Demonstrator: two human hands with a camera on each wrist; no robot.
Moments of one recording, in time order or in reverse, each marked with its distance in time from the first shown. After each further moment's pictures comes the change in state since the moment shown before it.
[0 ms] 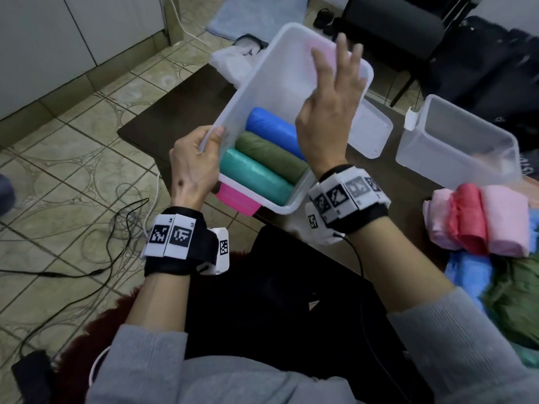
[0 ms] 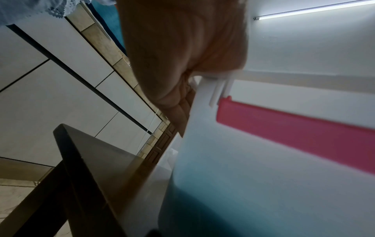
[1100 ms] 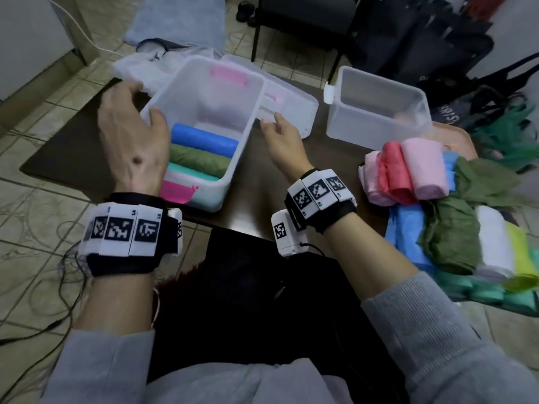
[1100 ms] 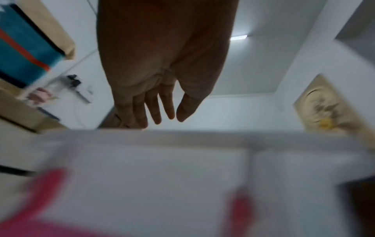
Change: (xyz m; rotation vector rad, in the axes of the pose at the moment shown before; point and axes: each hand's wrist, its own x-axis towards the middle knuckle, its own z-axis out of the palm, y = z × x) left_hand 0.008 0.066 0.035 0.238 0.073 0.215; right_hand -0.029 0.076 -0.049 0.452 -0.390 0.780
